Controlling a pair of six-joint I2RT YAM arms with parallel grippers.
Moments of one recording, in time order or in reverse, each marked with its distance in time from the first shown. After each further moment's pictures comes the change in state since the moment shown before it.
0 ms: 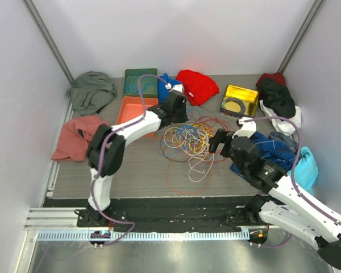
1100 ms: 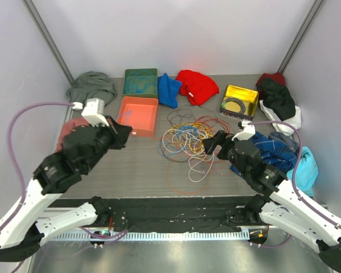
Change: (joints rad) left arm -0.168 -1.243 -0.275 -0.494 -0.322 0.032; right arm 0.000 -0.056 -0.064 0.114 -0.167 0.146
